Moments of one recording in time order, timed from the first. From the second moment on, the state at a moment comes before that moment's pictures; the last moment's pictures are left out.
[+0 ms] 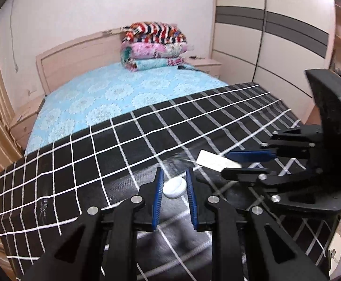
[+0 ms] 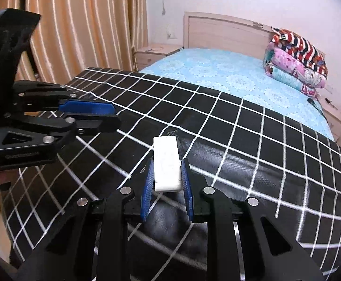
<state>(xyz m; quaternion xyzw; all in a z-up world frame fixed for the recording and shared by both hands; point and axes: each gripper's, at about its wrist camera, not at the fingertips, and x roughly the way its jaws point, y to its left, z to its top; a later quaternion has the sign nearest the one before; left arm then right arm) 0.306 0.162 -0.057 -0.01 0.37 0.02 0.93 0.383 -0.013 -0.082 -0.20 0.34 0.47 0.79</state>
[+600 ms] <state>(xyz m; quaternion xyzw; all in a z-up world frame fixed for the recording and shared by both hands) 0.171 0.070 -0.012 0.04 0.32 -0.01 0.95 0.267 -0.087 -0.047 -0.19 0.30 0.47 0.81</state>
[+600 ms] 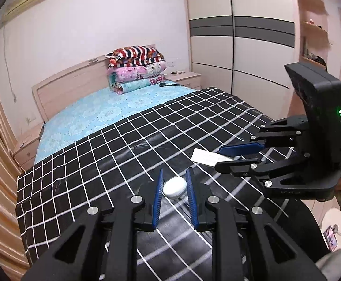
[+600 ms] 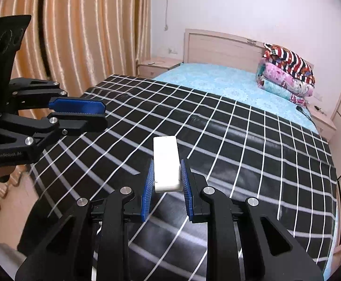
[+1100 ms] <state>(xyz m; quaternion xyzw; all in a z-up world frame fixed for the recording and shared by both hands) 0.082 0.021 -0.044 0.02 0.34 -0.02 0.94 0.171 -0.125 -0.070 -0.20 0.33 0.47 0.80</state>
